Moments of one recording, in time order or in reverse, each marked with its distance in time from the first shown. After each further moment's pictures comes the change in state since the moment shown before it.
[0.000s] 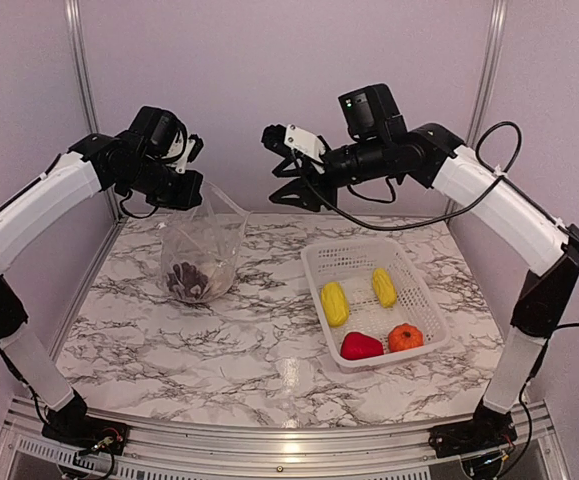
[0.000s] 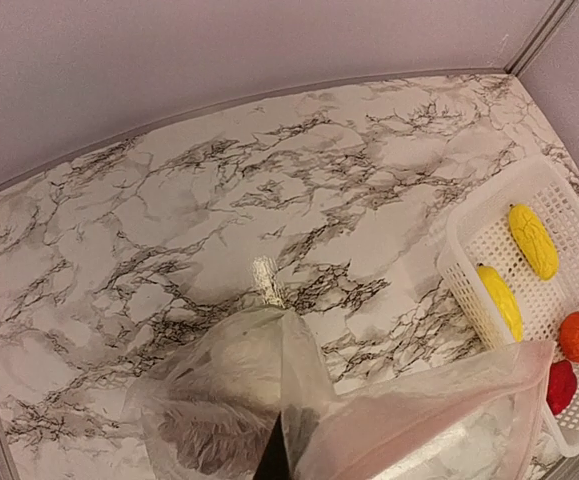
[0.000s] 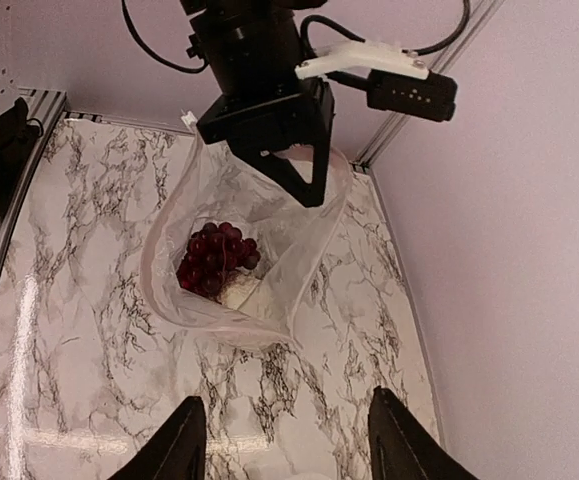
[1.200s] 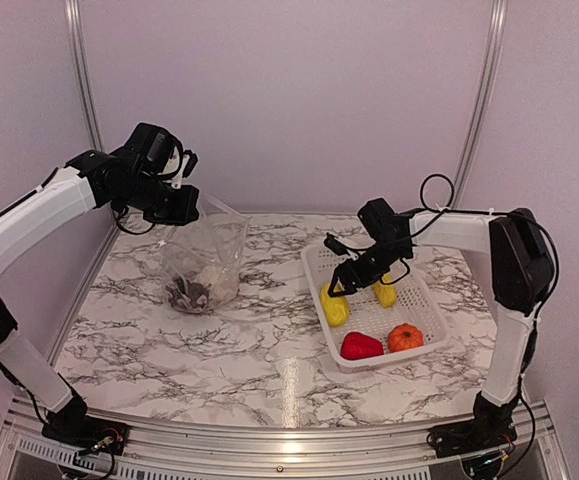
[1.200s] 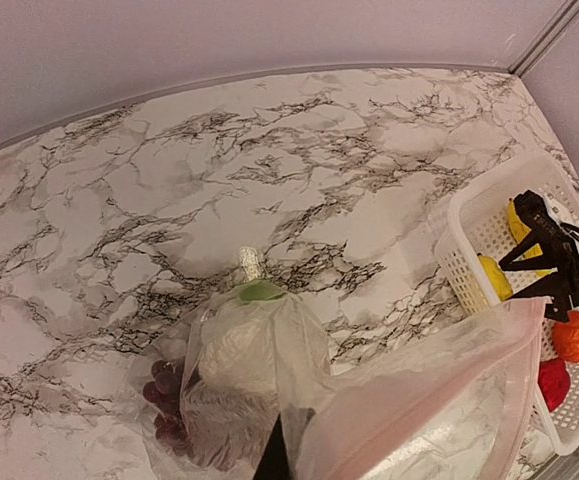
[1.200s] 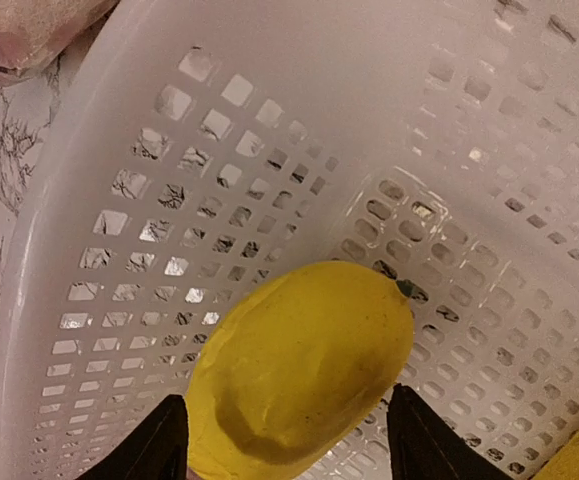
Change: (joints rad) left arm 0.000 -0.075 -0.182 0.069 0.014 -0.072; right arm -0.353 0.120 -0.657 0.109 -0.075 0.529
